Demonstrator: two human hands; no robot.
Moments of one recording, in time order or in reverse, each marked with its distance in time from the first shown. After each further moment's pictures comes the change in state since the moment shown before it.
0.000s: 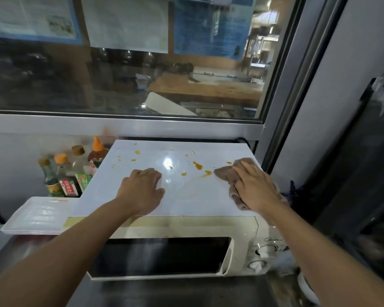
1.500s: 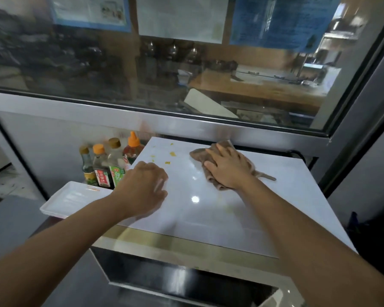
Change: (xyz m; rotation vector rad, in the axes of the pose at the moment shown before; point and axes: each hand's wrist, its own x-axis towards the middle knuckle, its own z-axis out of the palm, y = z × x) left_hand 0.005 -0.054 -0.027 0.038 0.062 -0.038; right_hand 0.136 -0.121 0.040 0.057 -0.185 -0.239
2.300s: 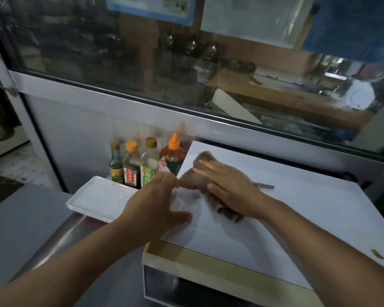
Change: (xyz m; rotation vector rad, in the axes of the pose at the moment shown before) left_hand -0.033 -0.072 -0.005 -0.357 0.061 -0.138; right_hand 0.012 -0.097 0.017 0.037 -0.010 -0.538
